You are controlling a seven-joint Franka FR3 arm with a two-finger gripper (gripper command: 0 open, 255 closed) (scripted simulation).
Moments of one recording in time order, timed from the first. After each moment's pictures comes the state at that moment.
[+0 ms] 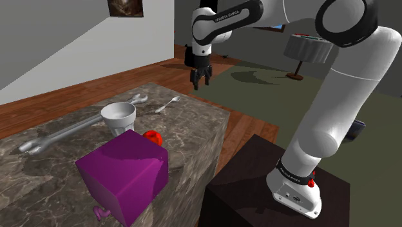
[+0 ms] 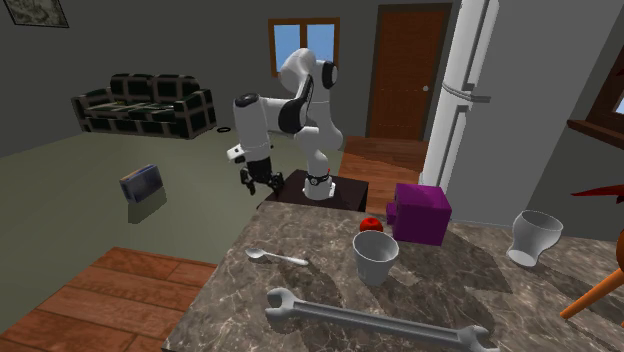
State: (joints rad) arm 0.05 0.02 -0.06 -1.98 -0.01 1.87 -0.05
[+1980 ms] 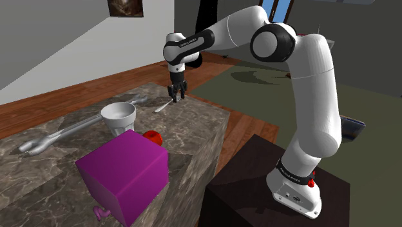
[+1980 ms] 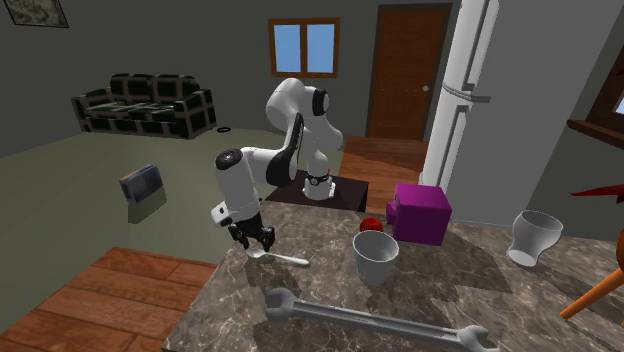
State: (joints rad) arm 0.06 0.54 -0.02 -1.53 0.04 1.91 -0.11
